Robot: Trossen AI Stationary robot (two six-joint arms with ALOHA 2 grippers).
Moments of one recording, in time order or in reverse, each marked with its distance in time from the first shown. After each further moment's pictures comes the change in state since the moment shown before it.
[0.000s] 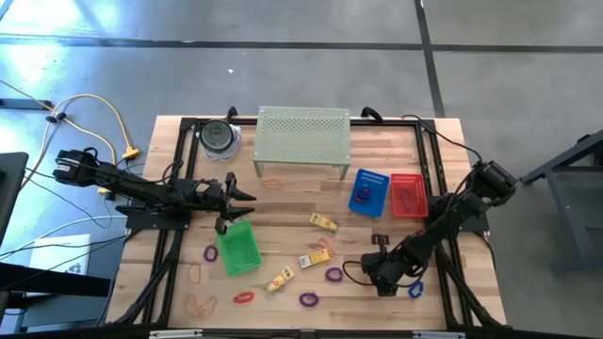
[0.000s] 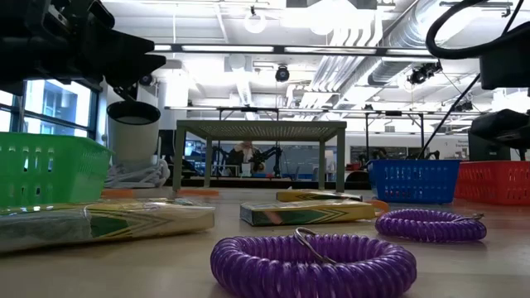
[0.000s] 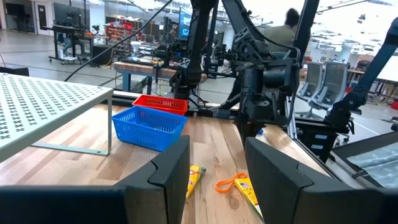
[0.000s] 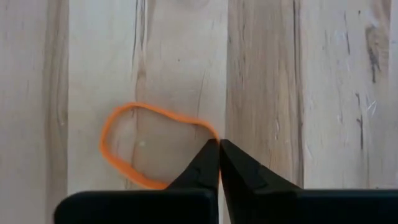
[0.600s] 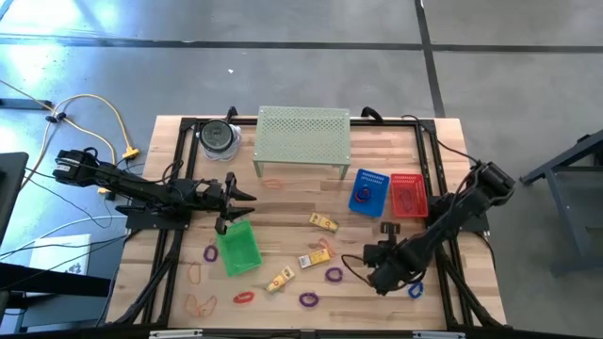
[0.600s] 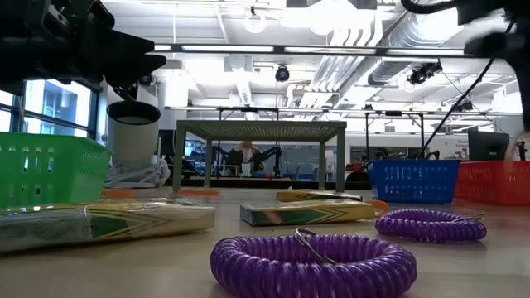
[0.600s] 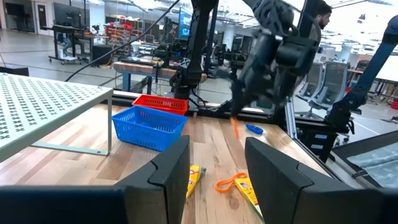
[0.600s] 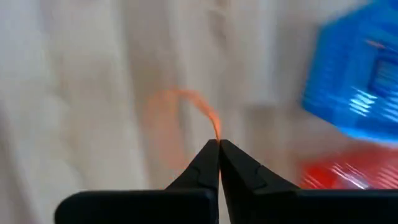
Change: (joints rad) left arm 0.000 0.000 0.000 0.000 0.000 0.000; right arm -0.013 -0.019 0.382 -0.759 0.132 0.124
